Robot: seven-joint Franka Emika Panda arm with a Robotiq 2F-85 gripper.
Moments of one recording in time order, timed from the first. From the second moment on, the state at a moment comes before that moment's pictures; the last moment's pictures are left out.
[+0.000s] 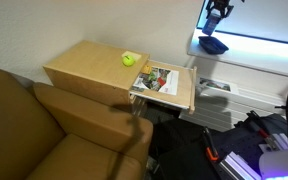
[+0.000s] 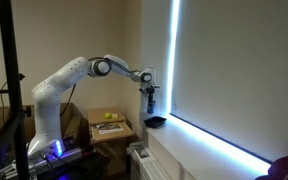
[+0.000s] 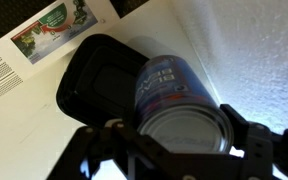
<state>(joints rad) -0.31 0.85 -0.11 -1.08 0.13 2.04 0.80</state>
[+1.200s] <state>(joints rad) -0.32 0.92 -0.16 -1.08 0.11 2.06 0.86</state>
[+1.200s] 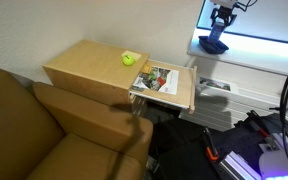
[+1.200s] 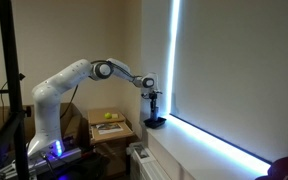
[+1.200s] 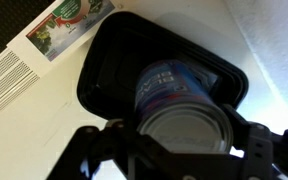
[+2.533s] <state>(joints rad) -0.33 0.98 -0.19 -1.06 0.13 2.01 0.89</state>
